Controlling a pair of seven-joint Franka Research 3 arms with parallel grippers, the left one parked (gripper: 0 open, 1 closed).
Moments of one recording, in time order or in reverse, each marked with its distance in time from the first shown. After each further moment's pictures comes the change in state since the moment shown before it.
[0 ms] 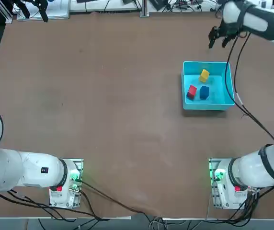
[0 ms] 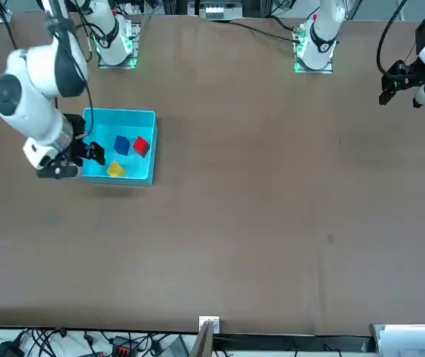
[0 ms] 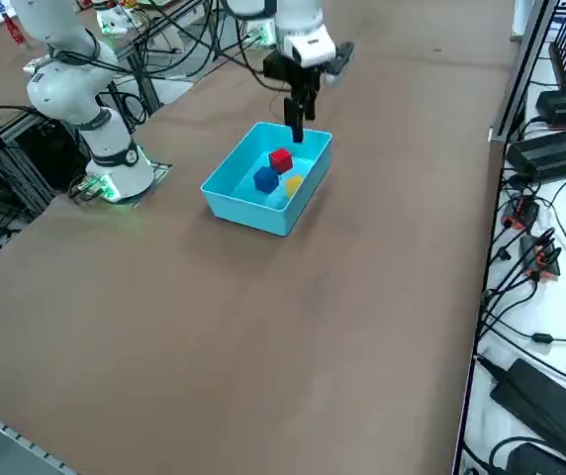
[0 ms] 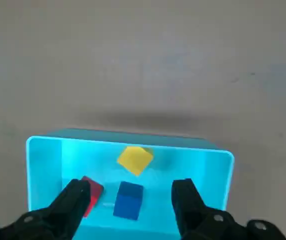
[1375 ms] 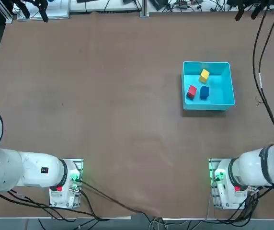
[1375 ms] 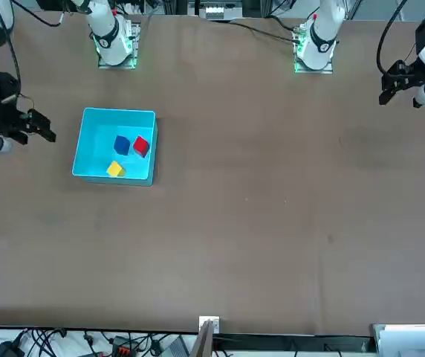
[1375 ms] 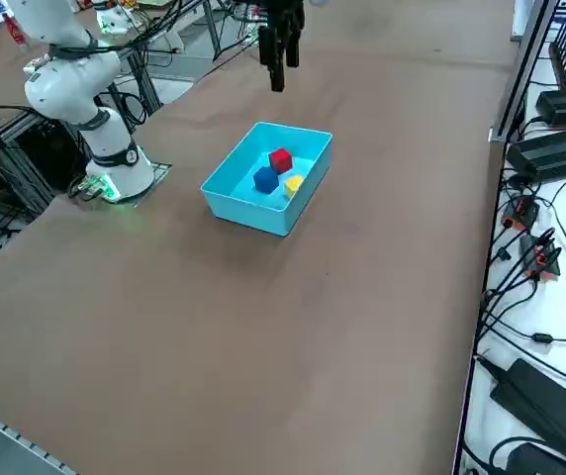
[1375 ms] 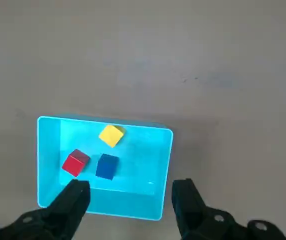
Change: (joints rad) arm -0.100 -0.056 -0.023 0.320 -0.003 -0.381 -0.139
